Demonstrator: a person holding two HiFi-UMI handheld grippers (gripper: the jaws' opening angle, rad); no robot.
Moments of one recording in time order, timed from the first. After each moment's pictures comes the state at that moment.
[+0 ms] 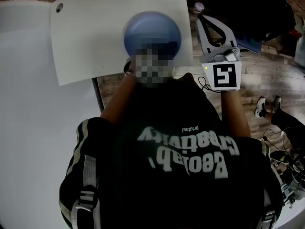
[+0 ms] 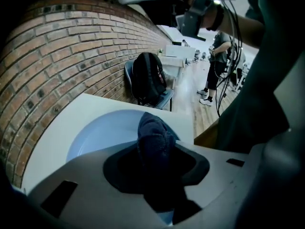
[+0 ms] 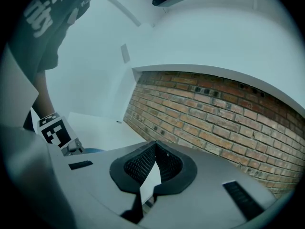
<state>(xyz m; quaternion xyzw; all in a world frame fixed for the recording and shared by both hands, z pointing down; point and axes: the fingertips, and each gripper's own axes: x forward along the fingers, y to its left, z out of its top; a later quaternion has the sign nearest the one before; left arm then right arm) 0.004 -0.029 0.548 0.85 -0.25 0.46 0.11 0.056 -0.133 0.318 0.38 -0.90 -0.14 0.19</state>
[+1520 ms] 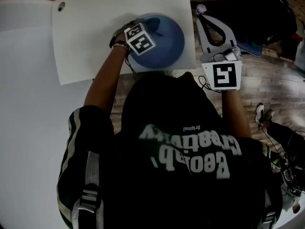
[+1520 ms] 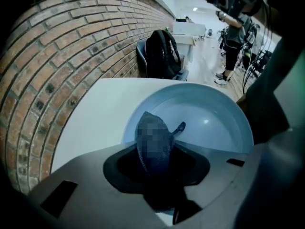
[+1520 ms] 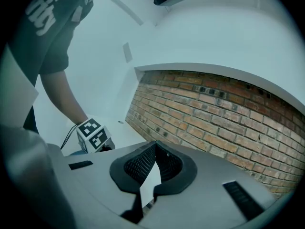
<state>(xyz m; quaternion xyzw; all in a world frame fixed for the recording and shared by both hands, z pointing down) -0.094 -0.133 0.569 0.78 -0.26 0.57 0.09 0.037 -0.146 0.317 0.37 -0.90 -0.14 0.19</state>
